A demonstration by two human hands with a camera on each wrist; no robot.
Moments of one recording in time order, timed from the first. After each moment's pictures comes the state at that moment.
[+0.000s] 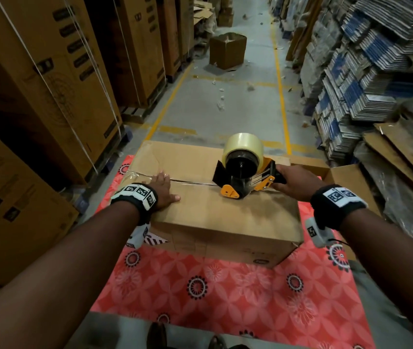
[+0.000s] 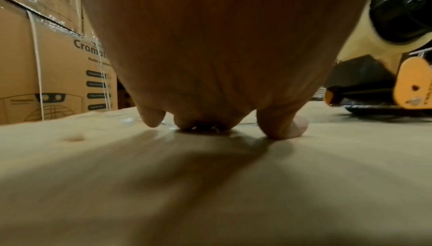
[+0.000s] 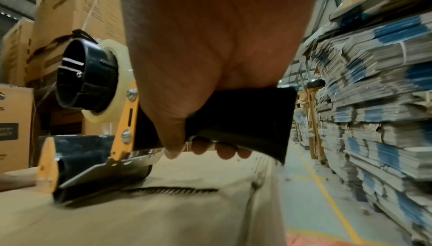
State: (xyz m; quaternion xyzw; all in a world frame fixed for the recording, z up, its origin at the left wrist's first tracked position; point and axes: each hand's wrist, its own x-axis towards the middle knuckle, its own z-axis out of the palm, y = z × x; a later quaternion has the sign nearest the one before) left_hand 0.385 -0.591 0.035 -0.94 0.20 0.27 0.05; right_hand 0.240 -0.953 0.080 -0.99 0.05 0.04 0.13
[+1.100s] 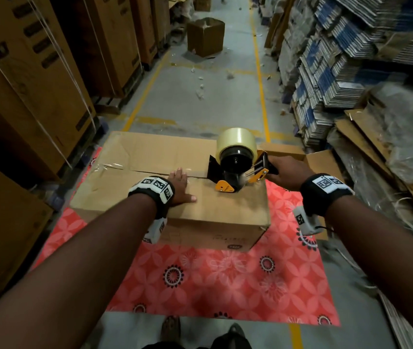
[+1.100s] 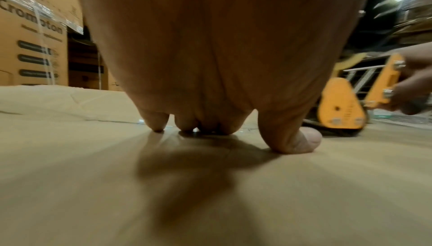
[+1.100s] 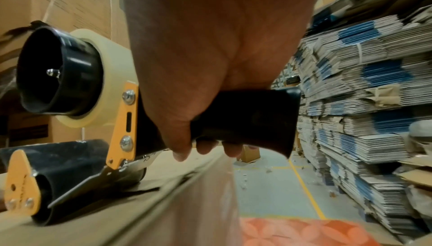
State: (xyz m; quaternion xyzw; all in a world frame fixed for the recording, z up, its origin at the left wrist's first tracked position) left_hand 0.339 -0.694 0.031 -0.90 0.31 0.29 0.07; right_hand 0.208 -1.005 0.076 -0.99 0.08 0.05 0.12
